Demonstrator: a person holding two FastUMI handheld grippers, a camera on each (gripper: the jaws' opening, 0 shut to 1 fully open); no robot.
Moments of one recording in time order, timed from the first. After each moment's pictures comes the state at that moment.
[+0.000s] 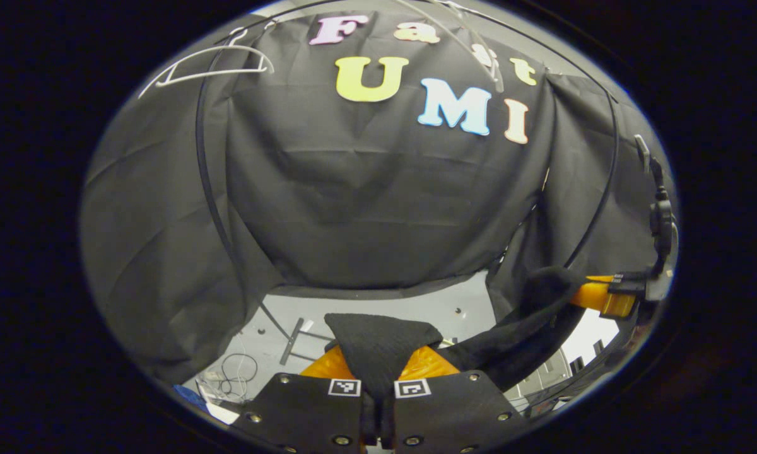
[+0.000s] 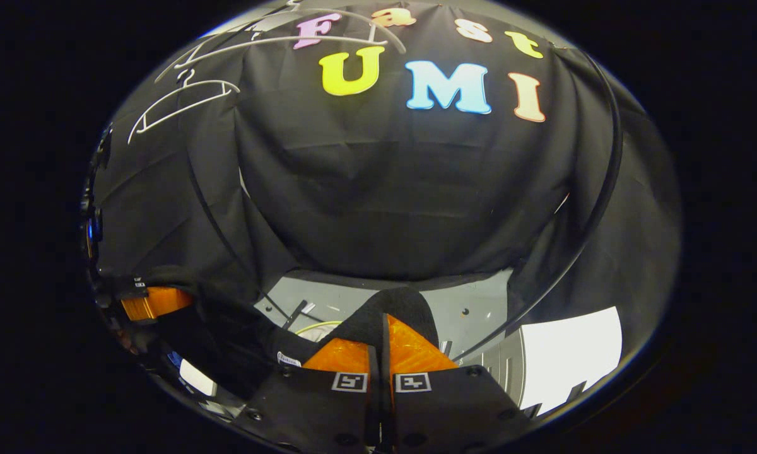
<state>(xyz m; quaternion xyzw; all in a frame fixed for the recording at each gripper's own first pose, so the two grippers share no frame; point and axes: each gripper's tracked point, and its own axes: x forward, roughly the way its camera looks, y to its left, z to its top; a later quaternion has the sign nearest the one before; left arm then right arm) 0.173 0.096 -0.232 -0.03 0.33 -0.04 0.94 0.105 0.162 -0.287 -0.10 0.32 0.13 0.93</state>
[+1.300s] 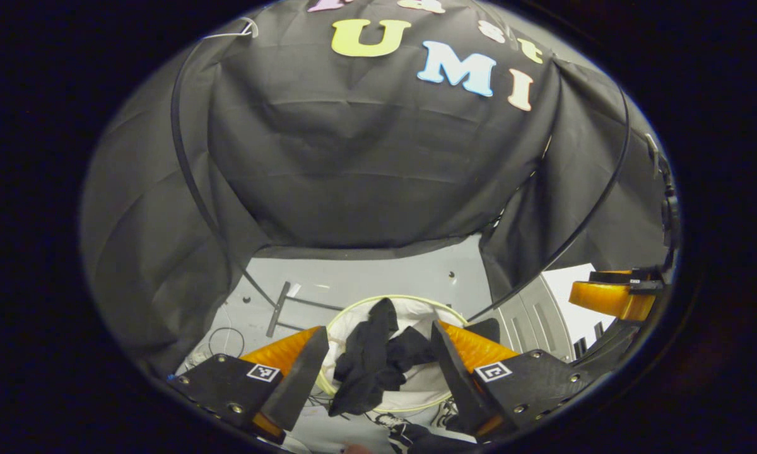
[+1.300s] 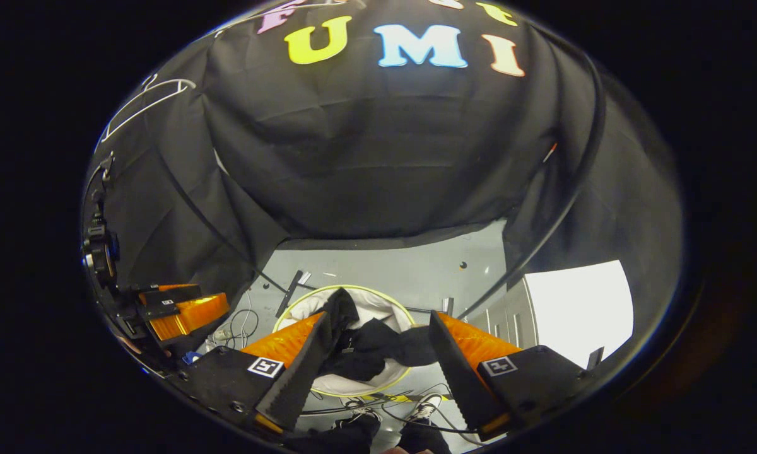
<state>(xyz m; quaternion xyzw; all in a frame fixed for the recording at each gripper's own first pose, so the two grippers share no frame) 0.143 0.089 -0.266 -0.04 0.42 -0.05 0.91 0.075 0.122 -0.316 -0.04 0.40 0.07 0.92</state>
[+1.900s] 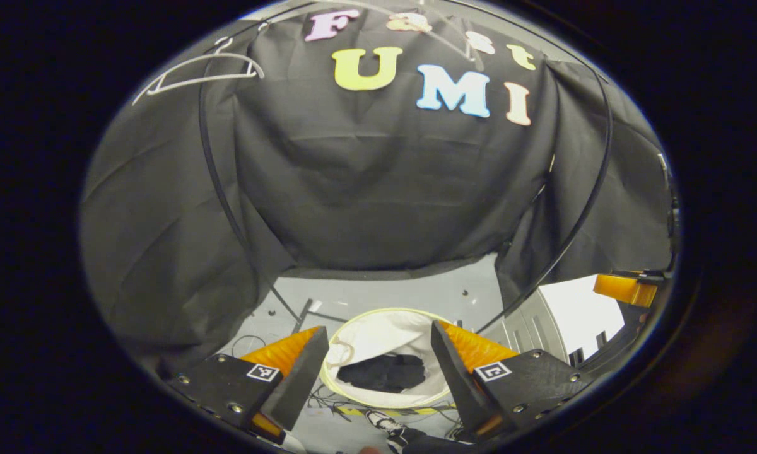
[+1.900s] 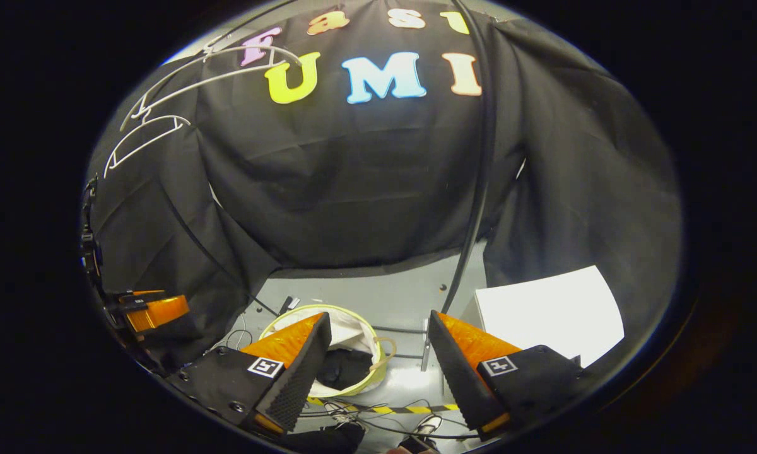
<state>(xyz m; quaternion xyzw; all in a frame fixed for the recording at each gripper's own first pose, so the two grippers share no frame) 0.093 0.034 -0.148 0.01 0.33 0.02 0.94 0.057 0.016 -0.241 -0.02 0.30 0.08 0.95</state>
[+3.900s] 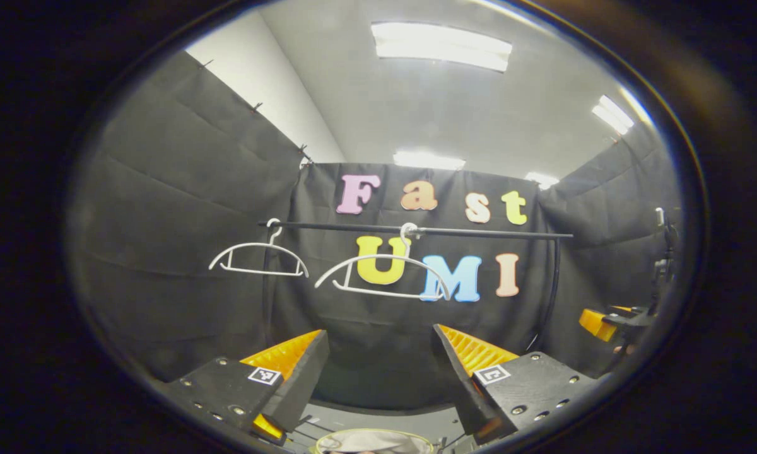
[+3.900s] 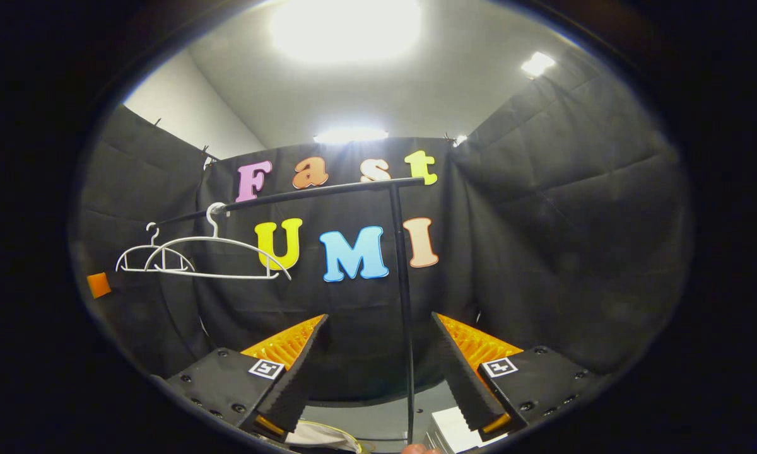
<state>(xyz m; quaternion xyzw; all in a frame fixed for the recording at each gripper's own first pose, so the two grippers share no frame) 0.004 0.002 0.188 -0.01 -0.04 0.06 1.00 0.027 -0.013 0.022 -0.02 -0.05 0.02 1.00</state>
